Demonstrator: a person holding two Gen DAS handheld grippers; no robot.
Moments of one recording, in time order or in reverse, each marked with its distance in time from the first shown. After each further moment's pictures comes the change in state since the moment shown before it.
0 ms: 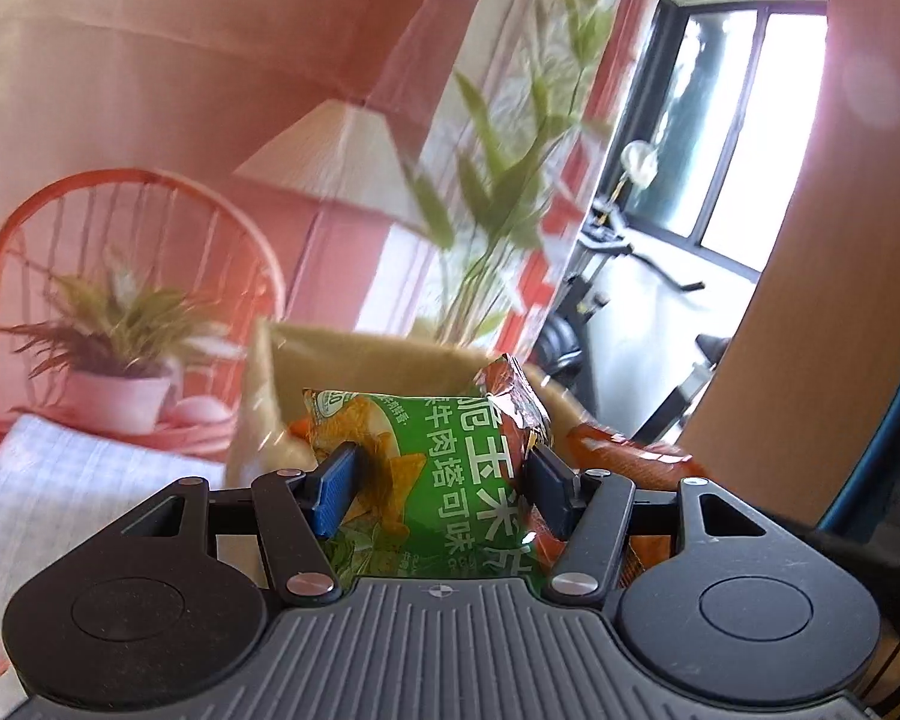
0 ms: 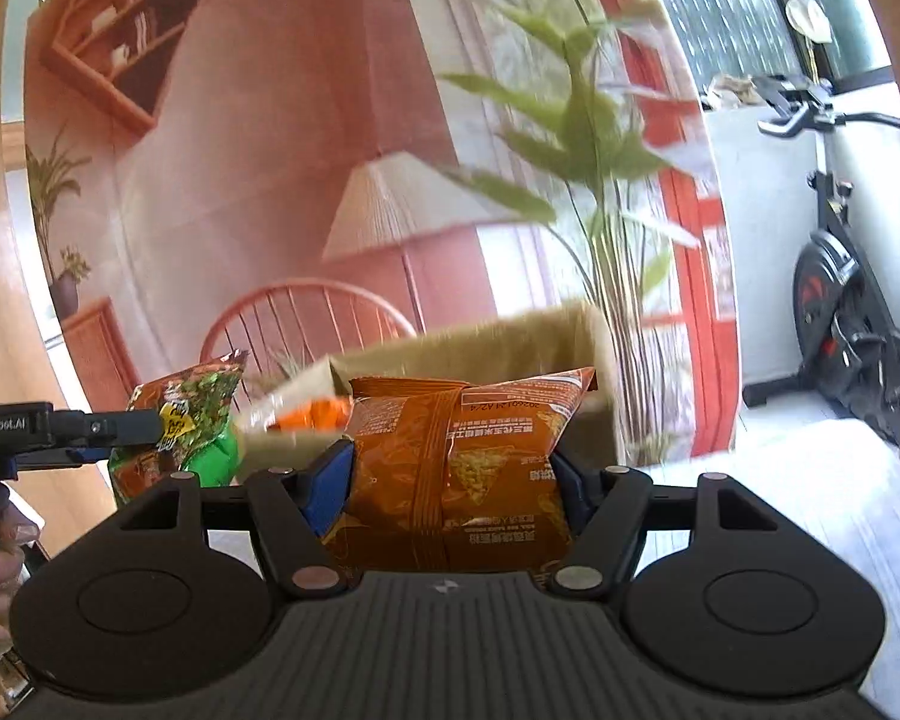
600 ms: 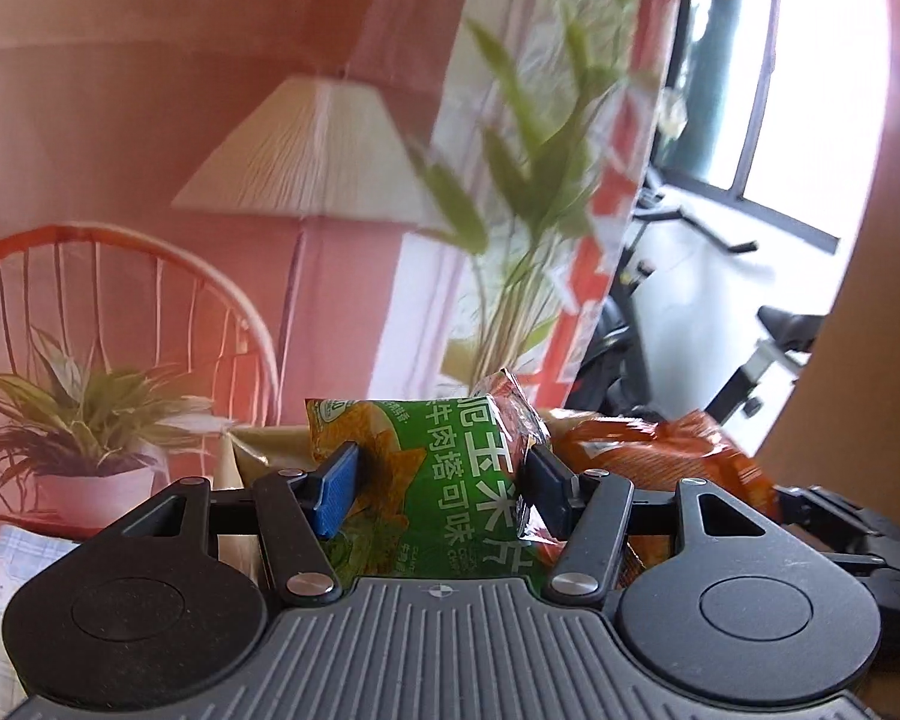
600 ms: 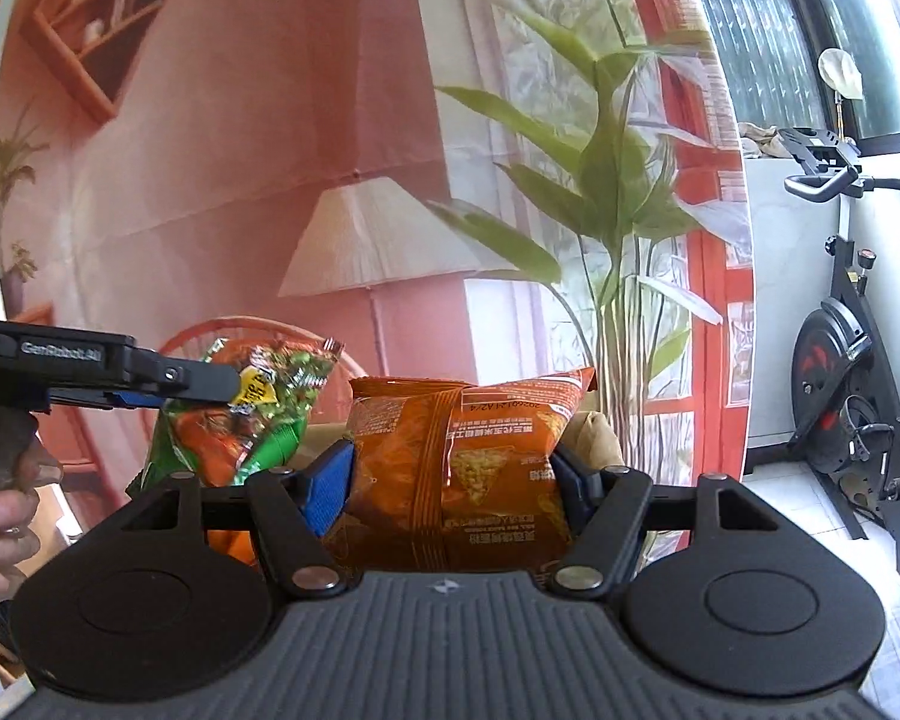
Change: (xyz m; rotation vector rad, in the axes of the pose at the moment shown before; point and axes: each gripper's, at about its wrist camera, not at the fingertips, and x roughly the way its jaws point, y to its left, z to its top) left arm 0.148 0.011 0.074 0.102 0.110 0.084; right arm 0.112 -0.013 0.052 -0.110 -0.014 -0.059
